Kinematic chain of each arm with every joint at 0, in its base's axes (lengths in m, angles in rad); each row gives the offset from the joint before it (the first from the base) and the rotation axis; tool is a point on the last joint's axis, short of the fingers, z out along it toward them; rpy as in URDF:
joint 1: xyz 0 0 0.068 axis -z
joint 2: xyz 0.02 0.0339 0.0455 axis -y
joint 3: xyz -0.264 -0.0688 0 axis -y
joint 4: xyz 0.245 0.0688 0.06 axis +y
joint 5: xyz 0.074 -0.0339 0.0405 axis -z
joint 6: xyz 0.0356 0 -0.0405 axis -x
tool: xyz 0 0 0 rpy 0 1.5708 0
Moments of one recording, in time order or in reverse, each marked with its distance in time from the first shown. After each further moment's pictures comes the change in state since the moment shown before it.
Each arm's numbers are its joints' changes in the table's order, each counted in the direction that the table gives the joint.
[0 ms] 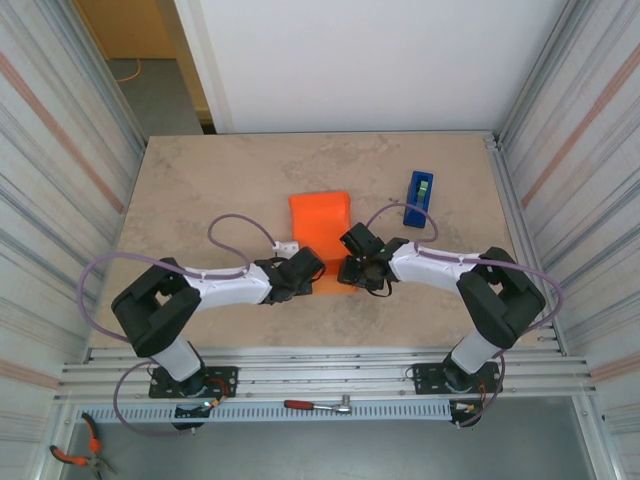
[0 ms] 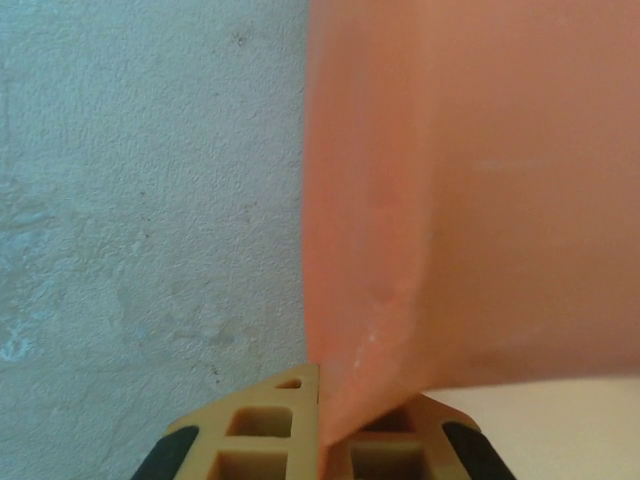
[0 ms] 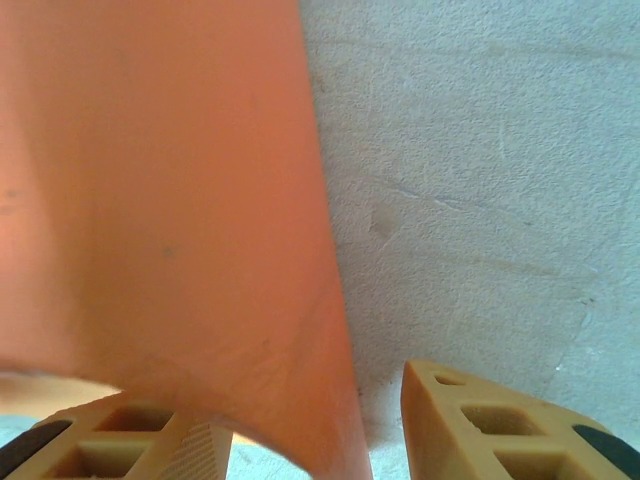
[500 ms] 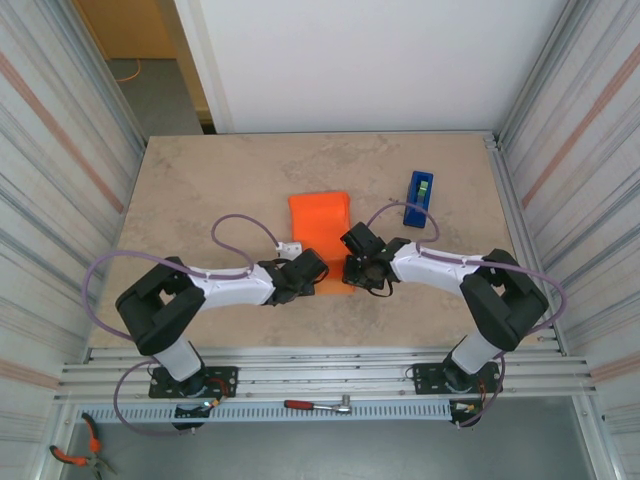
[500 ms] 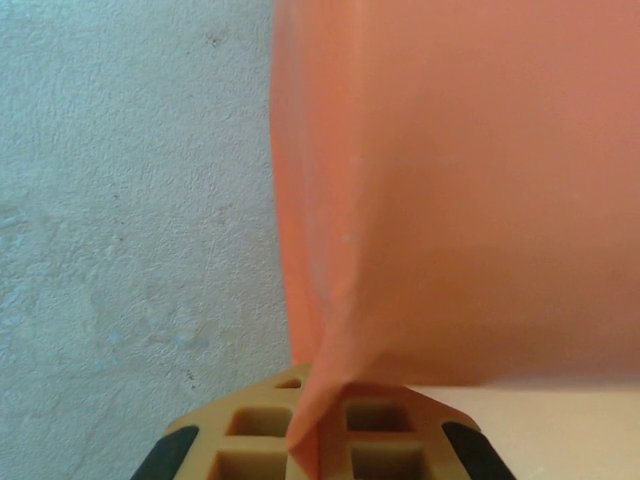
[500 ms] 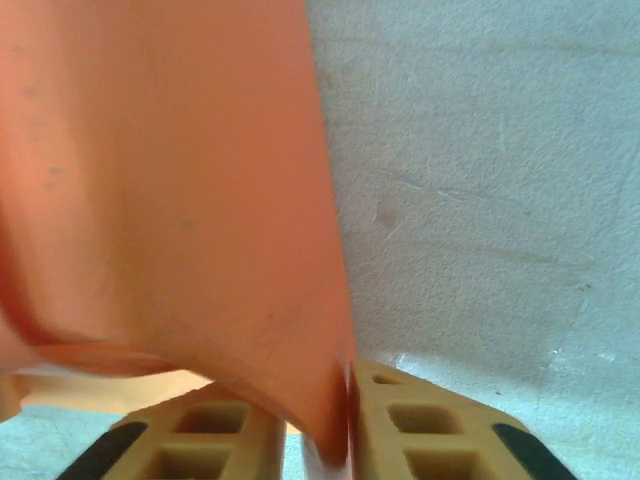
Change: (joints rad) left arm 0.019 -0.020 0.011 -0.011 -0.018 0.000; right arm -0.006 0.004 0.000 0.006 -0.005 -0.003
